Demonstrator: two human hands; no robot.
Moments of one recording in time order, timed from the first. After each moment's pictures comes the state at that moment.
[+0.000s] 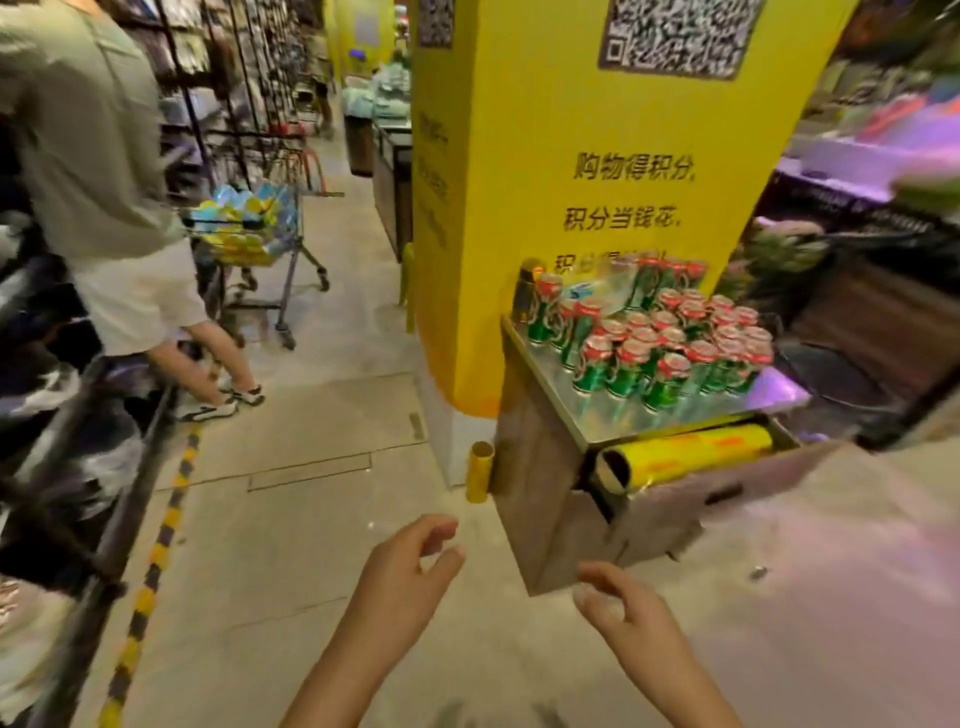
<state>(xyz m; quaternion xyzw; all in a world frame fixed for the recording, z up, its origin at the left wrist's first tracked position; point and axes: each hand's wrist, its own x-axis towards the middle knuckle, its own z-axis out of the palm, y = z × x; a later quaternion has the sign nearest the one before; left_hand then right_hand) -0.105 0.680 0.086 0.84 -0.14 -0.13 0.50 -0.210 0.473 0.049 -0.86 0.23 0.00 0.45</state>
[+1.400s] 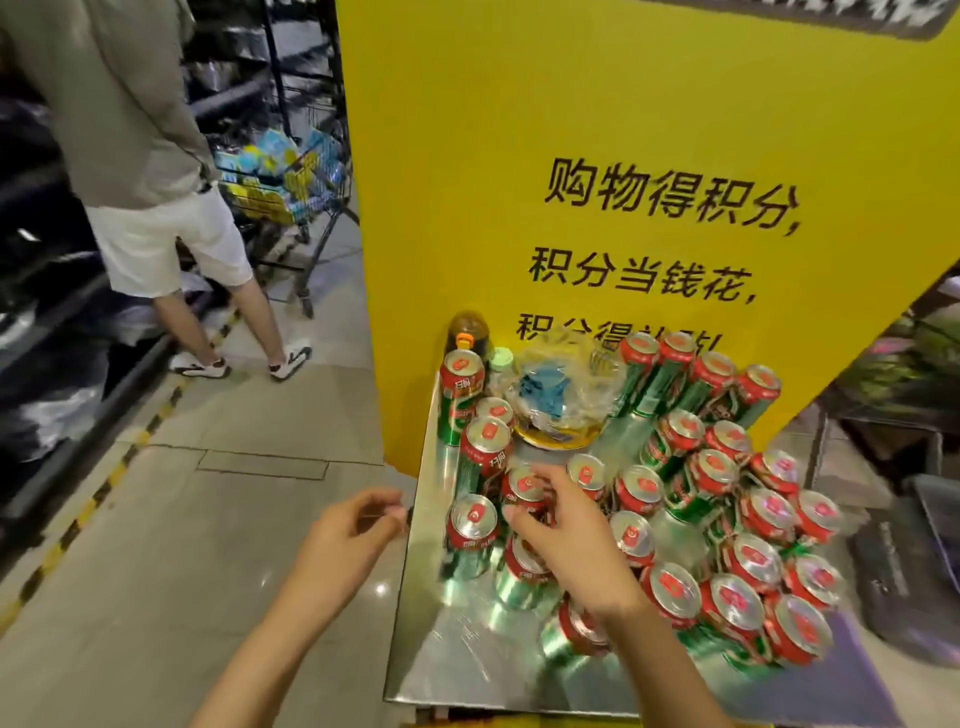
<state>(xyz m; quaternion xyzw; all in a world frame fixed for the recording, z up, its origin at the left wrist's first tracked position) 0.179 0.270 0.068 0.82 0.03 -0.06 0.57 0.173 0.042 0.071 -0.88 0.04 0.05 0.47</state>
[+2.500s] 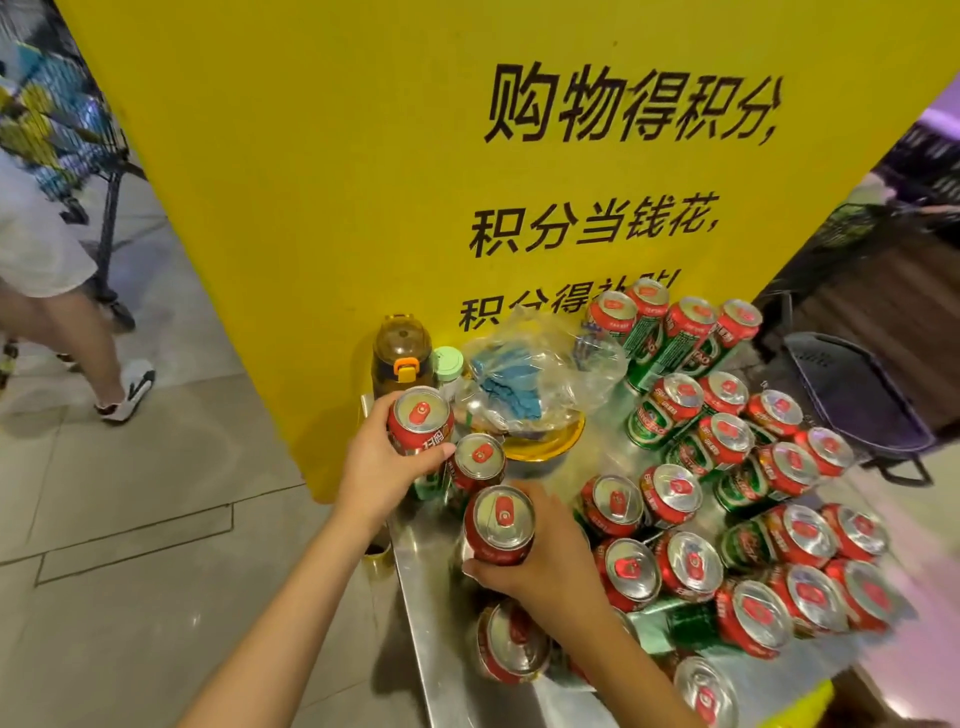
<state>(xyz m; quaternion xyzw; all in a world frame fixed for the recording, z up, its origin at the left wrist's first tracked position) 0.427 0.219 -0.005 0.80 -0.12 -0.09 0.58 0.278 0.095 0.010 -0.87 0.22 -0.04 0.44</state>
